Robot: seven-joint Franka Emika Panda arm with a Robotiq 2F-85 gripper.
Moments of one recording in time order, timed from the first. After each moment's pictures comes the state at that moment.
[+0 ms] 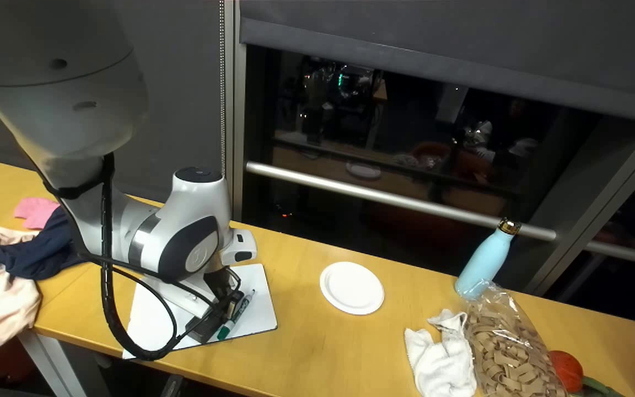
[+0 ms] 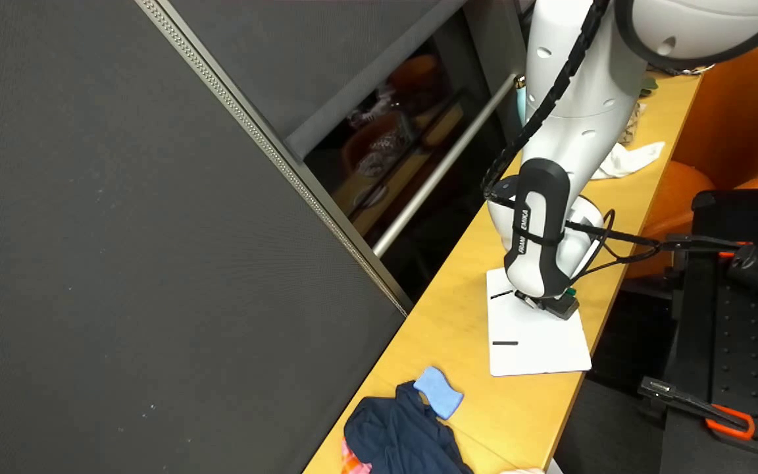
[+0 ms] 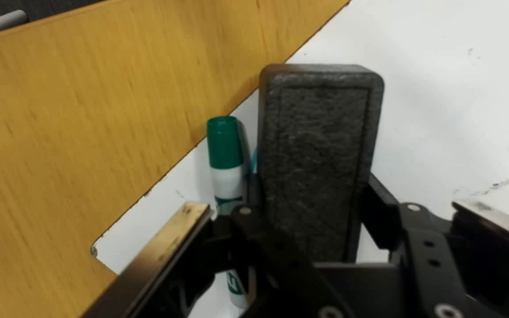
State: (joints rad) arm 0.00 1.02 -0.09 -1.86 0.14 2.90 0.10
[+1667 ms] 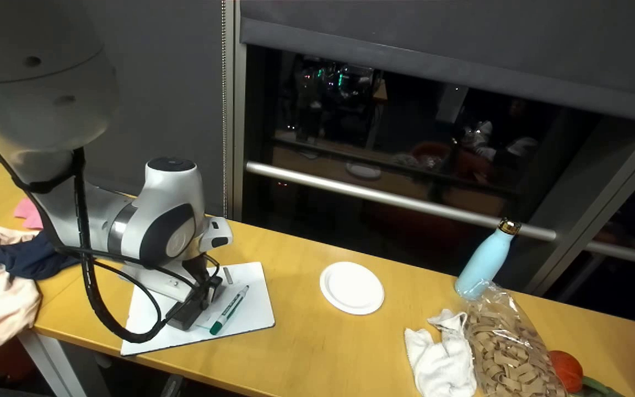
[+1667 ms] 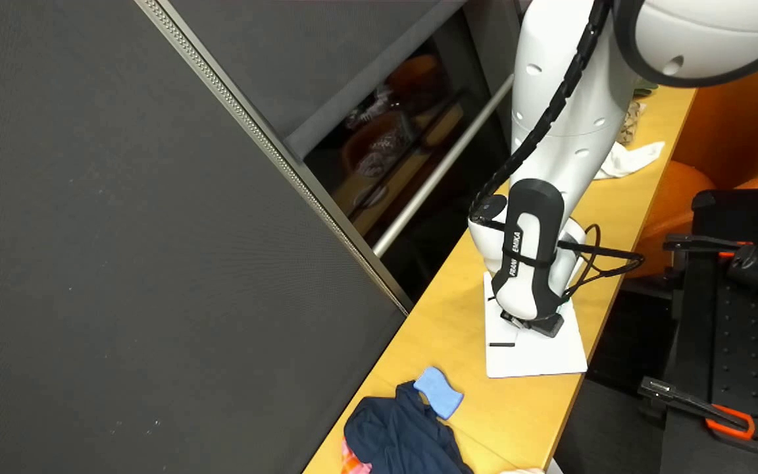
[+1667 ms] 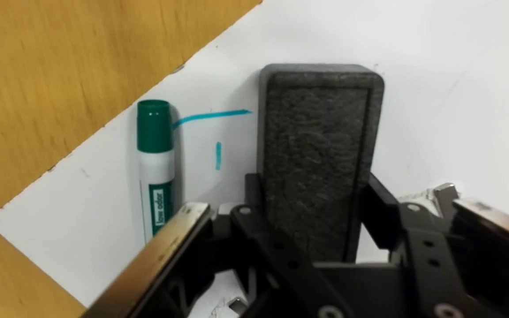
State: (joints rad) arm 0.06 1.03 -0.07 -1.81 0.08 2.88 0.10
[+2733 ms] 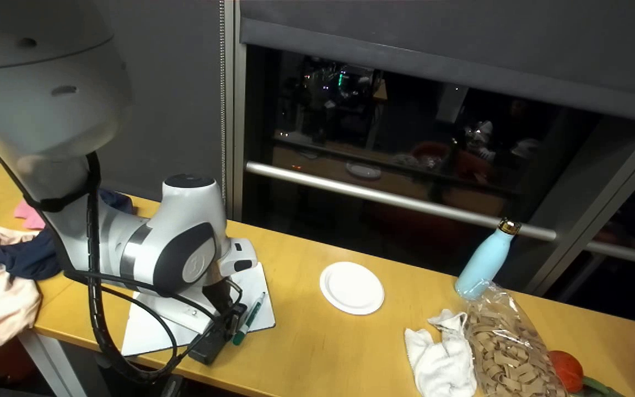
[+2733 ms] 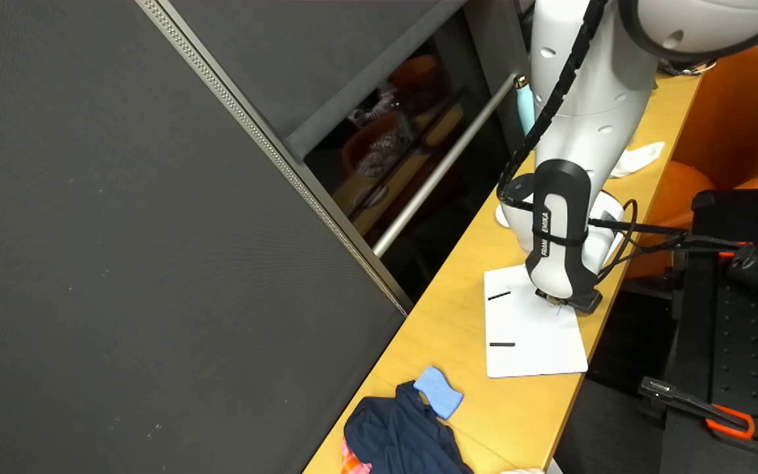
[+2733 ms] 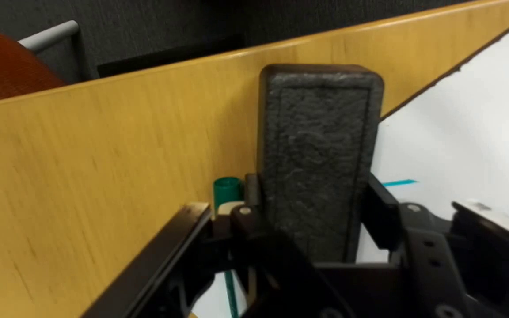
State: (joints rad) arm 0.06 0.98 -0.17 -1.97 0.08 2.92 0.12
